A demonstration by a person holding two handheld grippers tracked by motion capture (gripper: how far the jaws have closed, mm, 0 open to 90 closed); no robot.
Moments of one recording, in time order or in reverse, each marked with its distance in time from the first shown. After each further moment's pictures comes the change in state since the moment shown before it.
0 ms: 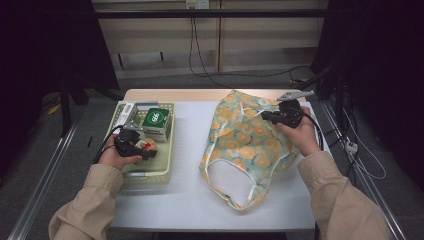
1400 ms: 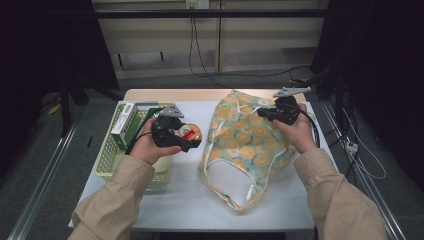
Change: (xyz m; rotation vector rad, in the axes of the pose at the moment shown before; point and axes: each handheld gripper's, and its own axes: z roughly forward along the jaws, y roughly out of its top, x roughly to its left) left arm -0.118 0.104 -0.021 -0.176 -0.204 0.163; right arm 0.009 0.014 0.002 -0.021 0.007 0.002
